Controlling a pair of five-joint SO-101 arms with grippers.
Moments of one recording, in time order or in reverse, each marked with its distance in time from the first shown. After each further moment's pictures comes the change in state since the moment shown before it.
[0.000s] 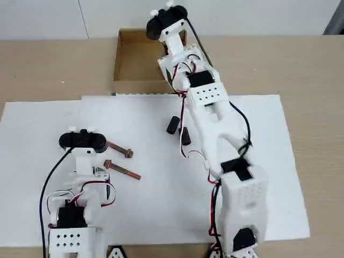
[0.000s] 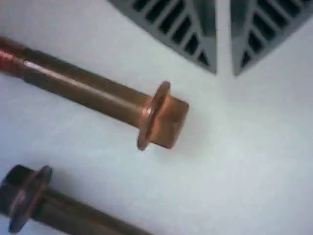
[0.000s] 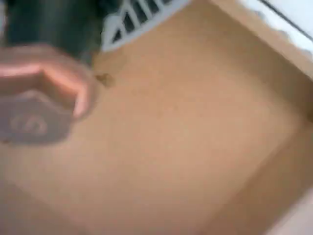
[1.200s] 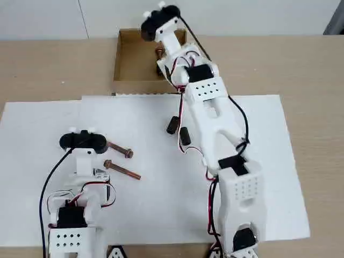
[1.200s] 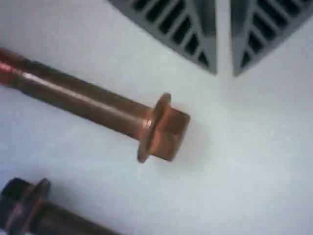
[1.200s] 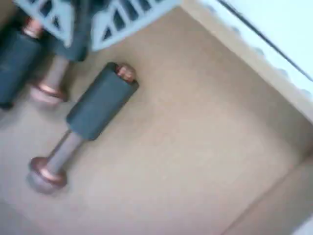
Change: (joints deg) left arm 0.0 0.0 0.0 1.2 0.0; right arm 0.0 -0.5 -9.2 13.6 4.0
